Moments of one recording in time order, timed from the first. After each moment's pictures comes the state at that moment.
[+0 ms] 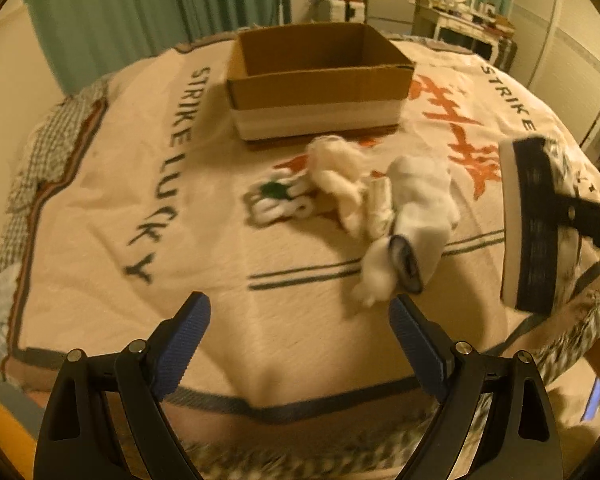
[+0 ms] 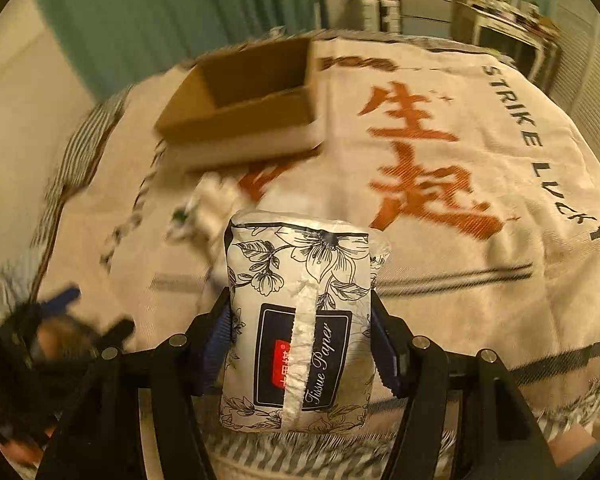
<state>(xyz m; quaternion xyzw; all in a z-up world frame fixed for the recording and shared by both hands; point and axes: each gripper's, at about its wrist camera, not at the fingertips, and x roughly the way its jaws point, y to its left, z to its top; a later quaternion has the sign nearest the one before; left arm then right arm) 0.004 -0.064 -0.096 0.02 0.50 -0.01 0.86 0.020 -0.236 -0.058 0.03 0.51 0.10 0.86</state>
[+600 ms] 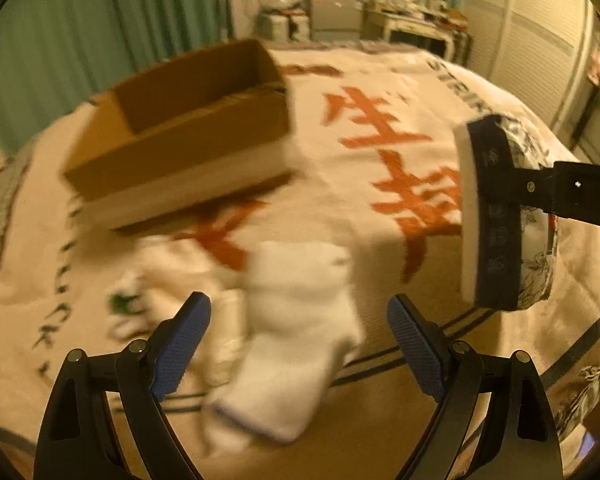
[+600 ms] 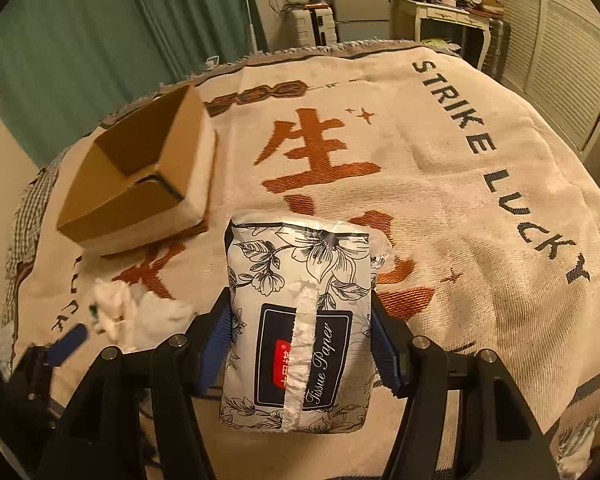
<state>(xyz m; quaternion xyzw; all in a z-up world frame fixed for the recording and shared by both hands) 0.091 -0.182 -0.128 0.06 0.47 -0.09 0.87 0.101 -0.328 -0.076 0.07 0.49 0.02 0.87</state>
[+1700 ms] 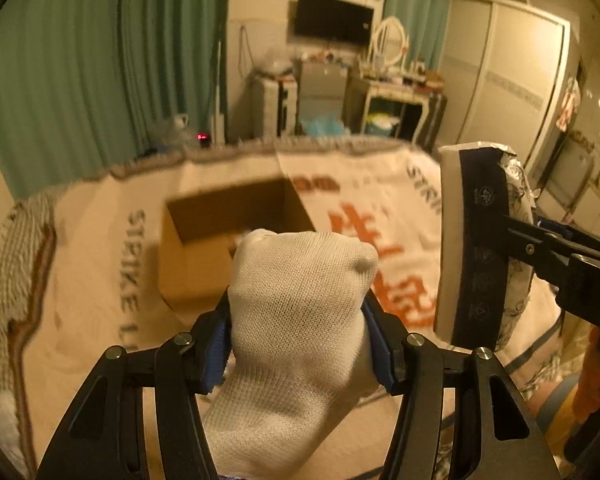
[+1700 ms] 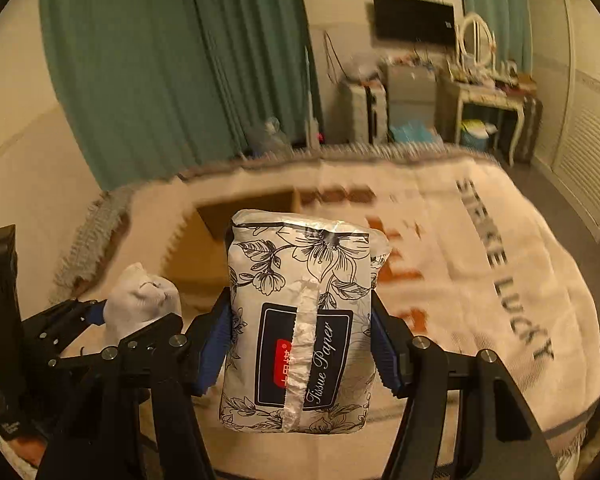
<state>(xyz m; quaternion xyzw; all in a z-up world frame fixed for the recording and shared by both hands) 0.093 -0.090 0.055 0.01 0.38 -0.13 0.92 0.058 -0.255 0.085 0.04 0.36 0.10 0.93</state>
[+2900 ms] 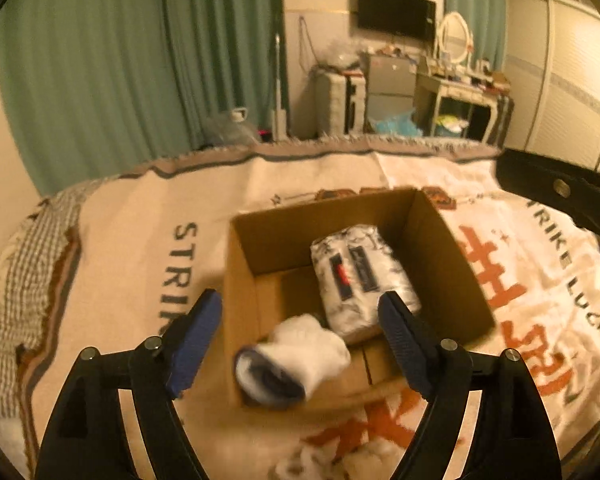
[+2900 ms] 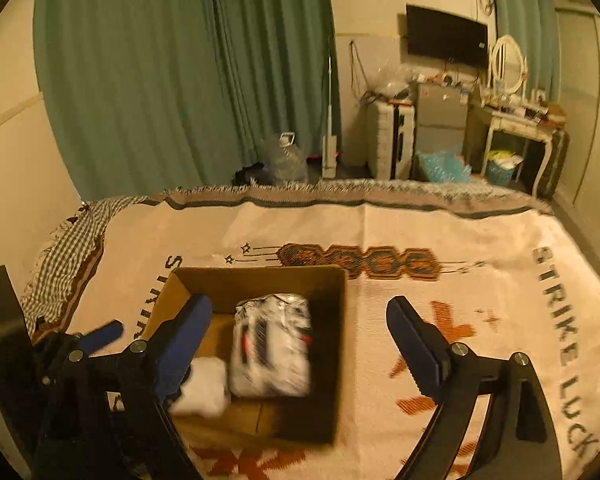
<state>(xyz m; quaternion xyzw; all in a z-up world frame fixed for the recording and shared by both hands) 0.203 -0.032 -0.028 0.02 0.38 -0.02 0.93 0.249 -0.170 0.025 0.00 0.34 0.12 0.93</state>
